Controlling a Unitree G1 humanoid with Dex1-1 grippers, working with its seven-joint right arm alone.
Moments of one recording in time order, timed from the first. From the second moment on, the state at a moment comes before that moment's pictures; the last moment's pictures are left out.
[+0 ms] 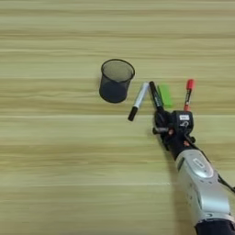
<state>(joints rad) 0.04 -0.12 -0.13 0.12 0.12 0.05 0.16</state>
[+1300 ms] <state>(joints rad) 0.05 -0.15 -0.16 0.14 0.08 0.00 0.15</state>
